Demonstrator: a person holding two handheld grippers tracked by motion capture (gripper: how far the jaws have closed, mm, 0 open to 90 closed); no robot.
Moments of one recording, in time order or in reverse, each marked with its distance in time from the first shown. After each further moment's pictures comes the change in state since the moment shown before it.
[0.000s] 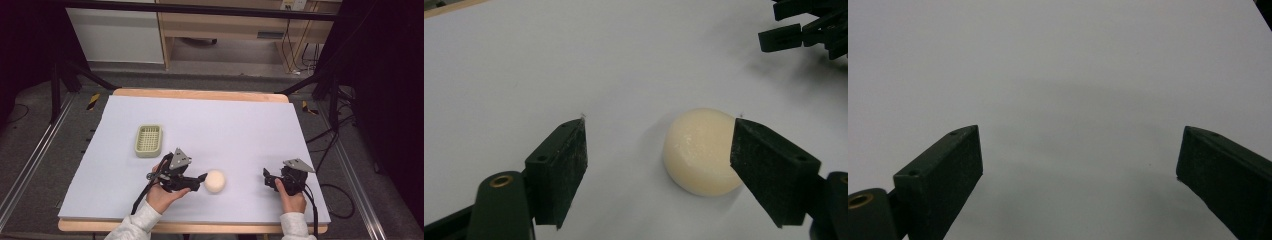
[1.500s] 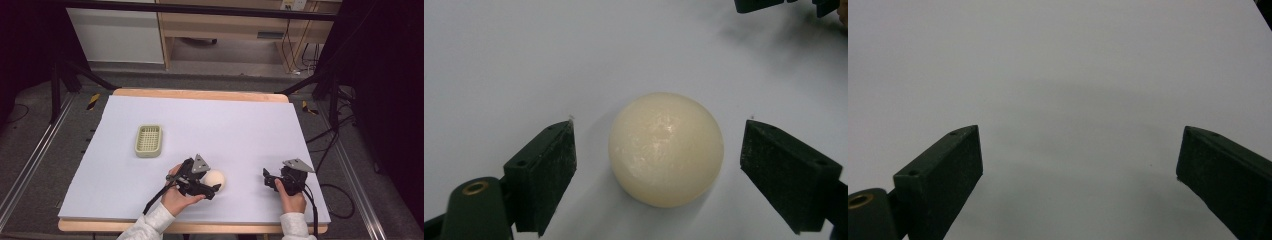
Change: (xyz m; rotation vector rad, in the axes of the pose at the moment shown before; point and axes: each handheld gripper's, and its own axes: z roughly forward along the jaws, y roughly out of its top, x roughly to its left) left arm -0.028 0.002 0.039 0.122 -0.068 0.059; right arm 0.001 0.000 0.000 0.000 0.000 -0.005
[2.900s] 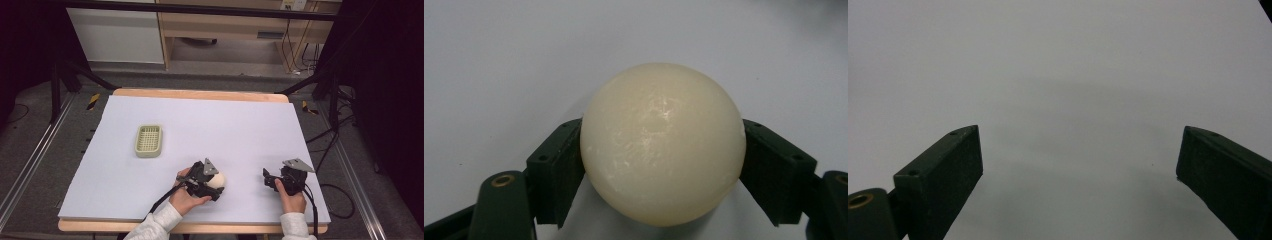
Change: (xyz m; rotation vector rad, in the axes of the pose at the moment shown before) left arm -0.006 -0.004 0.030 0.106 0.004 0.035; right arm 0.000 0.000 0.000 0.006 0.006 0.001
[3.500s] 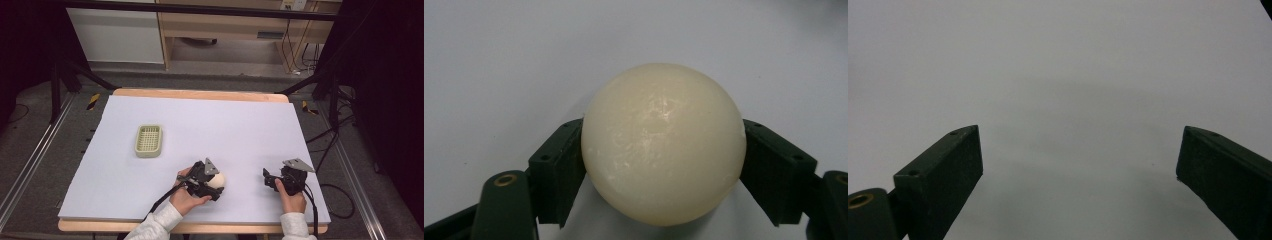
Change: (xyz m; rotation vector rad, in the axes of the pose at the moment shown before) left arm 0.000 0.002 -0.001 0.010 0.003 -0.001; right arm -0.001 0.000 0.000 -0.001 0.002 0.002
